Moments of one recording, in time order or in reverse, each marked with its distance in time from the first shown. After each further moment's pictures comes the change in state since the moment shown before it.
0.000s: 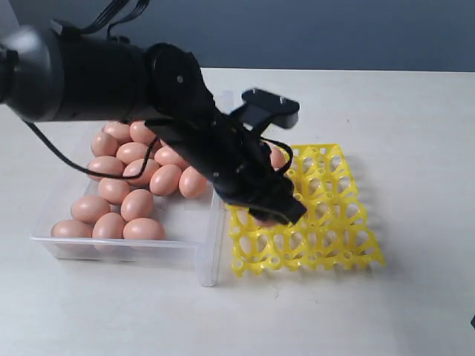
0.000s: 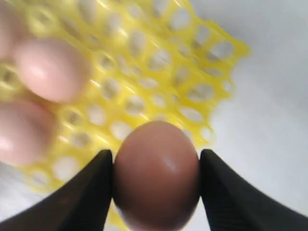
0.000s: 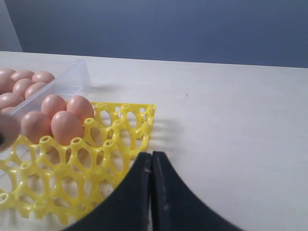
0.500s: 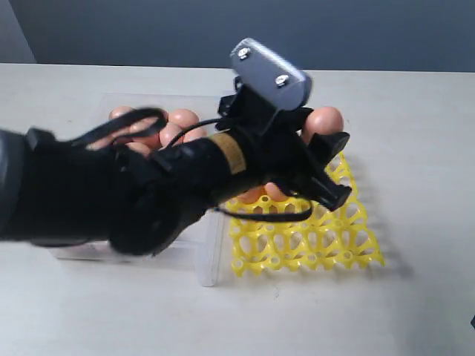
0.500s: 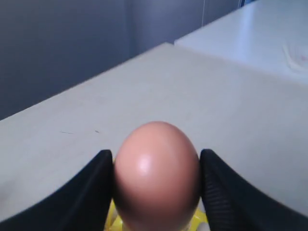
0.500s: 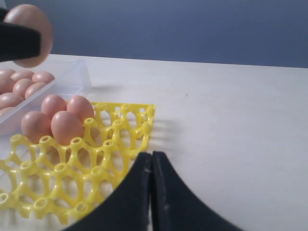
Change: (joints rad) left arm -0.210 -0.114 0.352 0.307 -1.160 -0.278; right arm 0.000 0.000 0.000 0.000 0.000 0.000
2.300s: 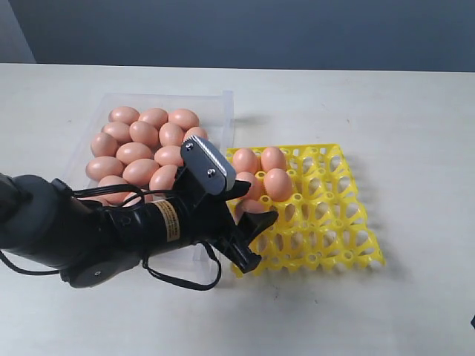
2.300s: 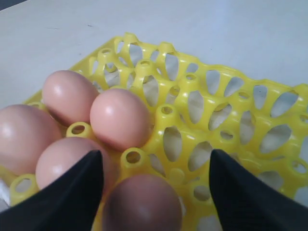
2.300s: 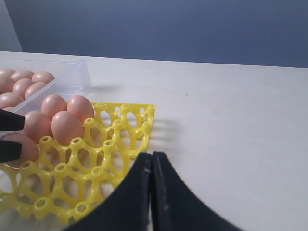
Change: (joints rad) left arm 0.229 0.230 0.259 0.493 -0.332 -0.268; right arm 0.000 0.000 0.000 0.000 0.000 0.000
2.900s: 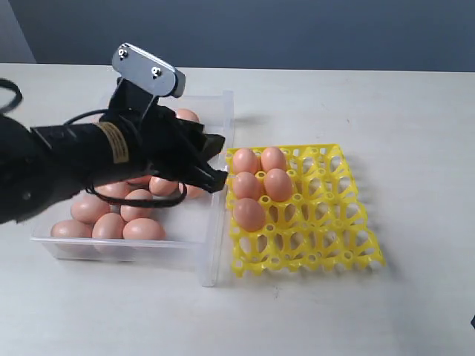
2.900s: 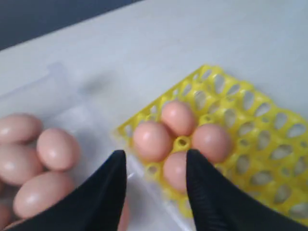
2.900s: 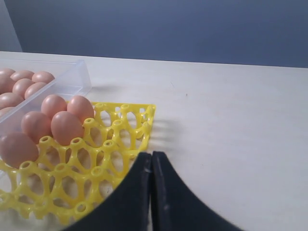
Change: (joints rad) left arm 0.078 -0.439 -0.088 -0.126 0.641 -0.062; right arm 0.000 0.000 0.000 0.000 0.000 0.000
